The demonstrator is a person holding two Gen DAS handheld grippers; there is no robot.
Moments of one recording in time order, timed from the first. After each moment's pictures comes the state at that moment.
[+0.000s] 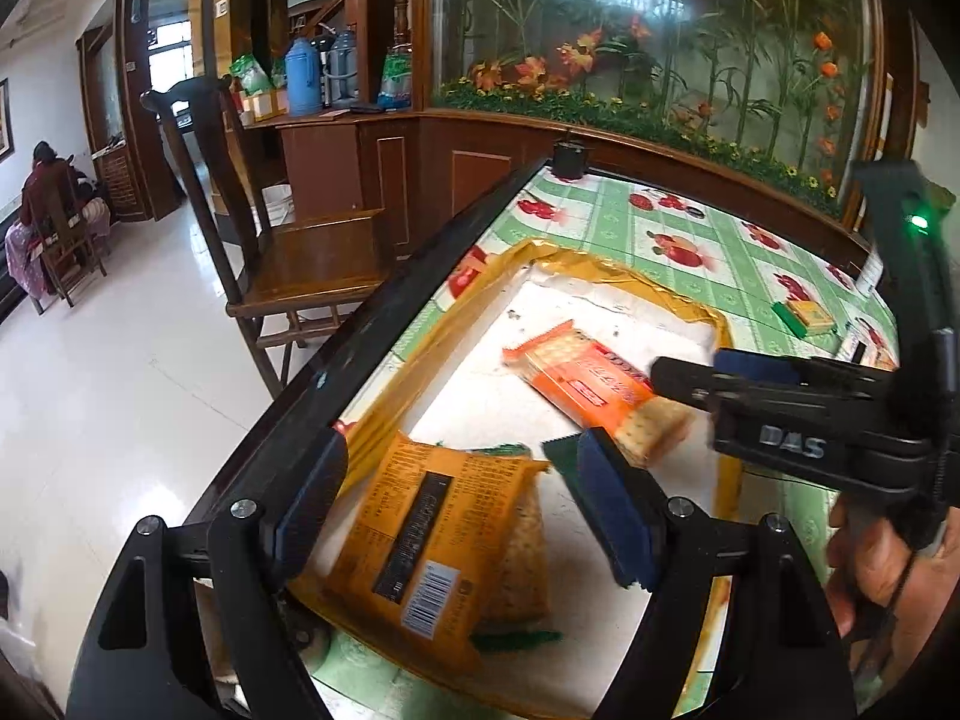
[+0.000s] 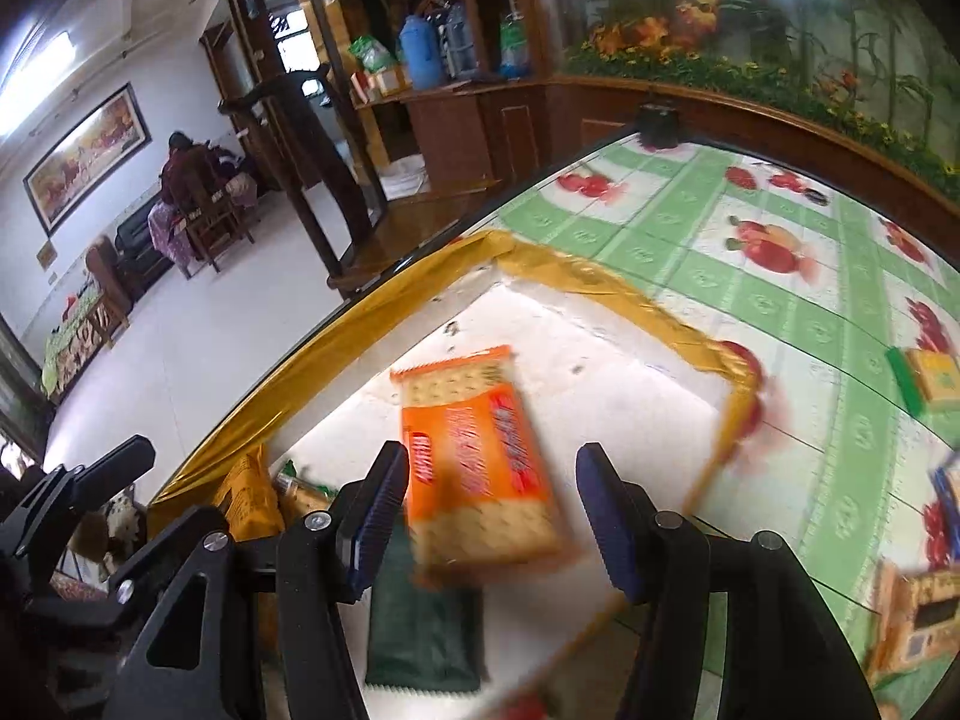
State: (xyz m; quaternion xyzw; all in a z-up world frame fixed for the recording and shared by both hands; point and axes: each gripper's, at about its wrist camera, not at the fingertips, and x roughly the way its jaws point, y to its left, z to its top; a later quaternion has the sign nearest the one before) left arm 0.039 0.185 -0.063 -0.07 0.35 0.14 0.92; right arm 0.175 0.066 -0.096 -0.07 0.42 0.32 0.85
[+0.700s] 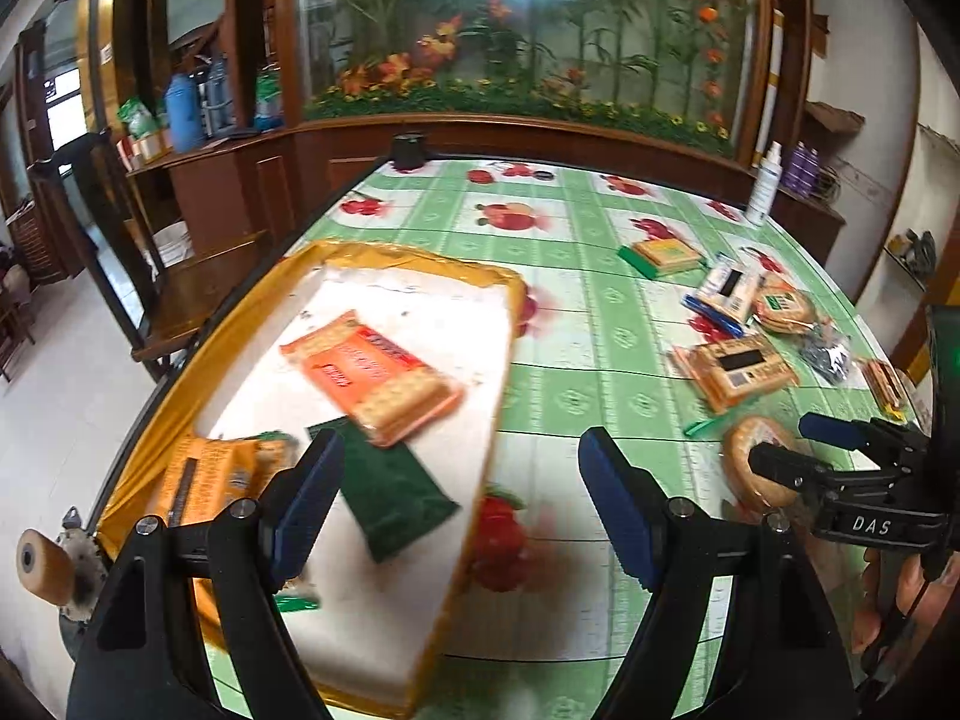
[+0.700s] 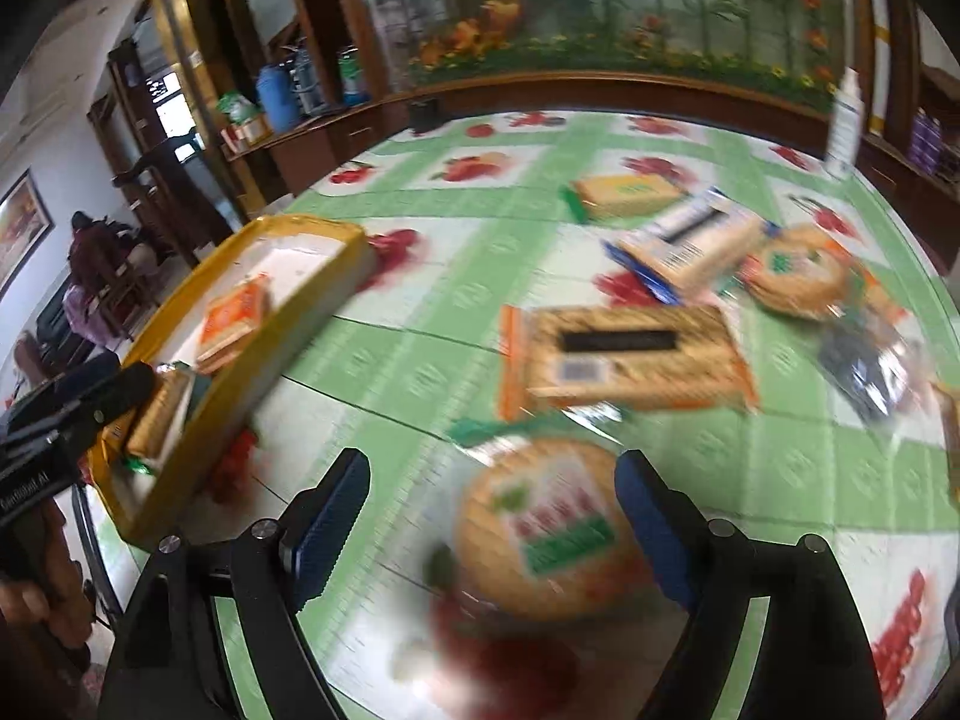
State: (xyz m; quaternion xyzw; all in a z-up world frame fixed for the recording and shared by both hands) left arm 0.046 0.072 -0.056 -0.02 0.36 0.03 0.93; right arm 0.121 -0.149 -0.105 -0.01 0.43 0.19 0.88
